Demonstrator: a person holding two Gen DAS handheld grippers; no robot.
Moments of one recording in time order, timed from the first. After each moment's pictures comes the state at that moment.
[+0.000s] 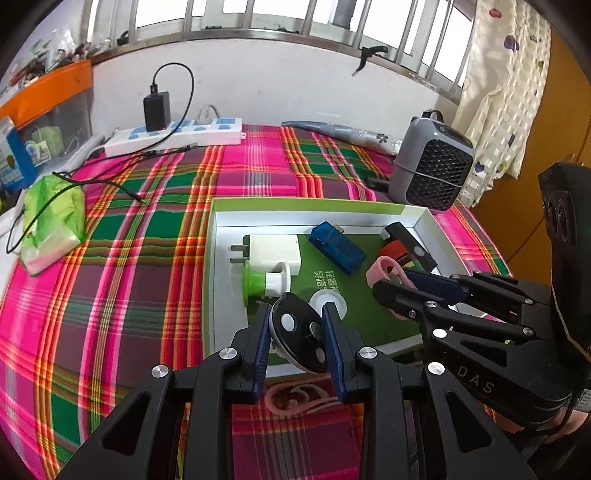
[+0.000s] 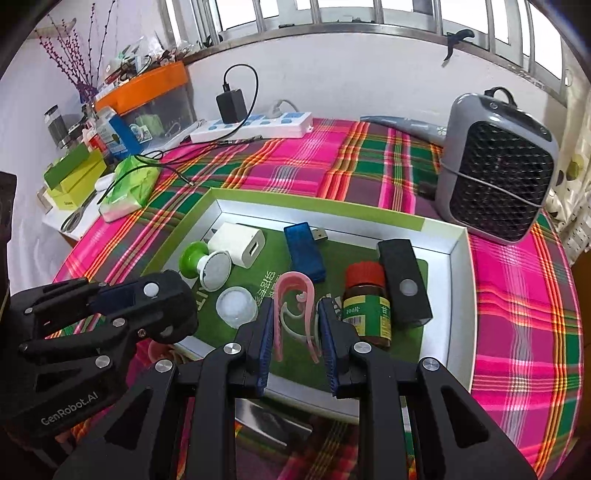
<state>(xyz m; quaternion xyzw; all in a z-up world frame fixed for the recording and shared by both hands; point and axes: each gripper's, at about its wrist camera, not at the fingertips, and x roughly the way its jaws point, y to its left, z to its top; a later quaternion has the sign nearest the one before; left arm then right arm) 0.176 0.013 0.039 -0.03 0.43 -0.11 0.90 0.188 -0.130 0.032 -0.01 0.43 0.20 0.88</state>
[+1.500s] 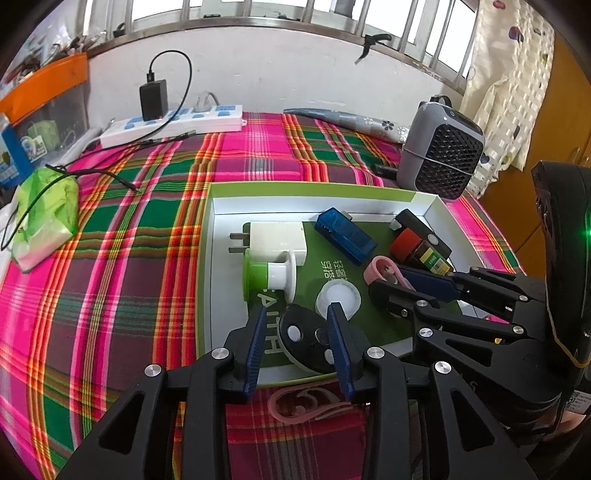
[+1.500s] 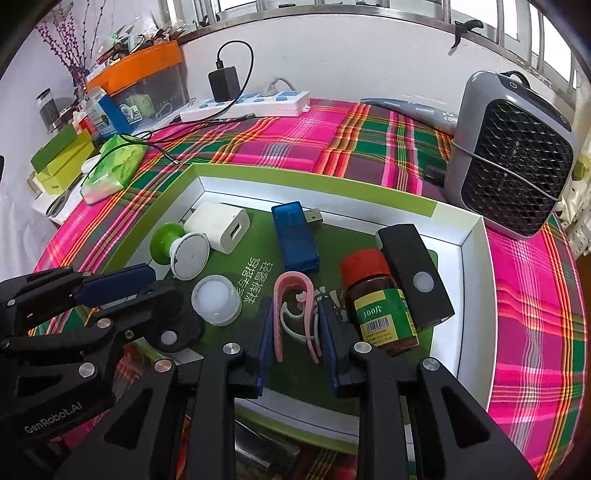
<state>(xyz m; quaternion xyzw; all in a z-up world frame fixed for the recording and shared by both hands) 0.186 0.011 0.025 -0.02 0.44 -0.11 0.89 0.202 -0.124 0.011 -0.03 0.45 0.19 0.87</state>
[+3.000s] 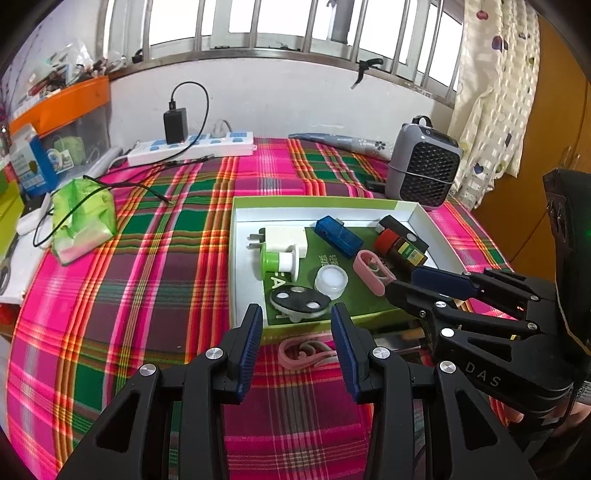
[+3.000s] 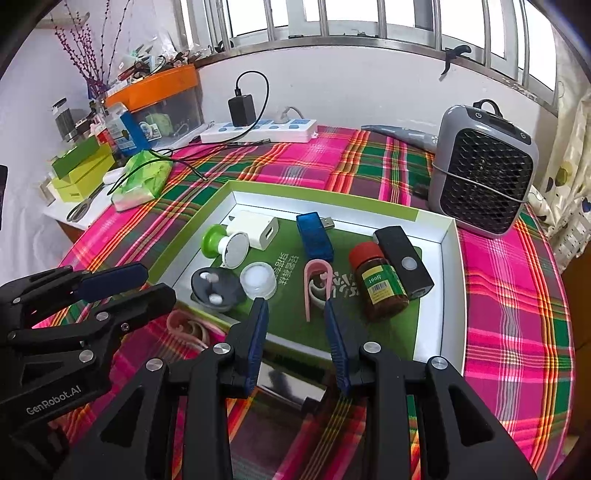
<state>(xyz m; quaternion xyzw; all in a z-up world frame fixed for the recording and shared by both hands) 0.131 0.022 0.053 -0.02 0.40 -0.09 0.91 0.152 -0.127 0.039 -0.02 0.41 0.19 0.89</state>
